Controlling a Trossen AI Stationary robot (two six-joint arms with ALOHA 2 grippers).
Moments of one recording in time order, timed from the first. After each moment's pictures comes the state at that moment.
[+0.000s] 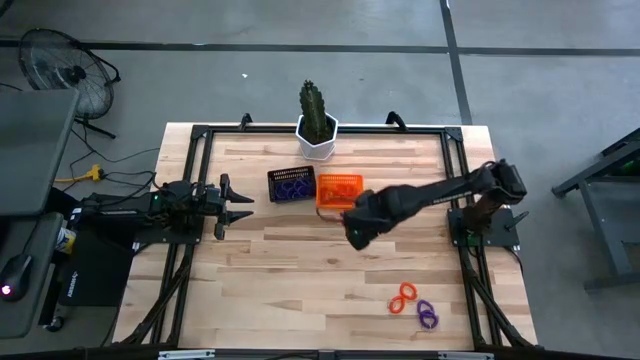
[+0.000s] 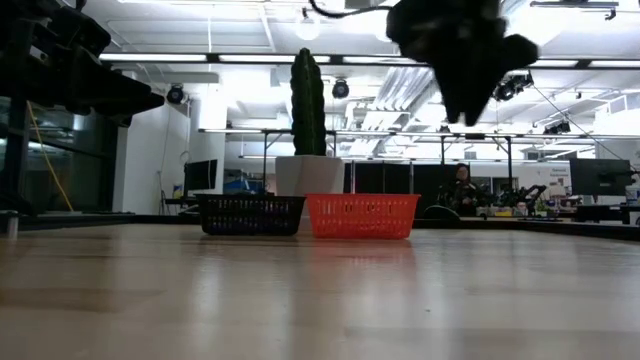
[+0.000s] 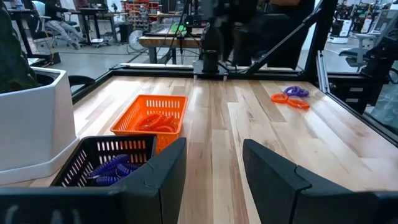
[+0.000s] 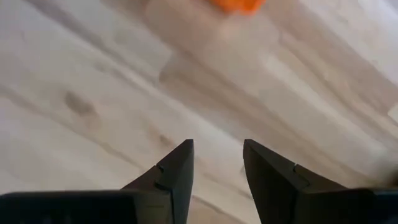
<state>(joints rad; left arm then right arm) 0.04 0.02 0.07 -0.11 0.01 -0.01 0.18 1.73 1.47 -1.27 0.15 1.16</state>
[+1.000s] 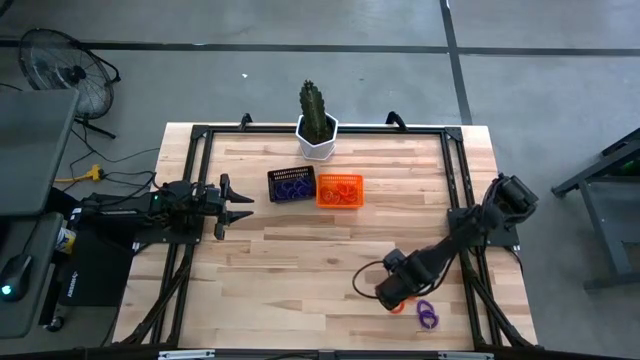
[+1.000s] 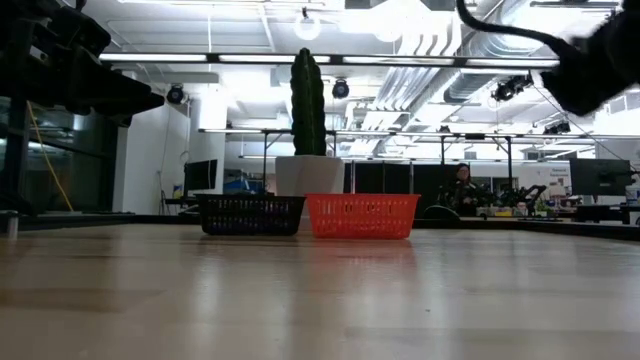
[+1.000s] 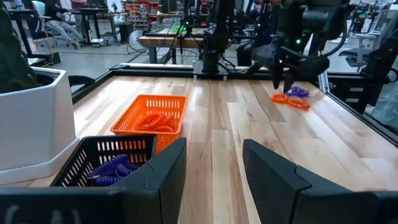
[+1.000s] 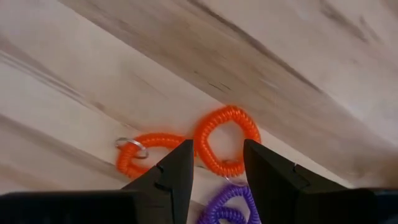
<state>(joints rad) 0.04 0.02 0.07 -0.11 0.01 -0.01 0.62 1.73 1.11 -0.92 -0.11 1.61</state>
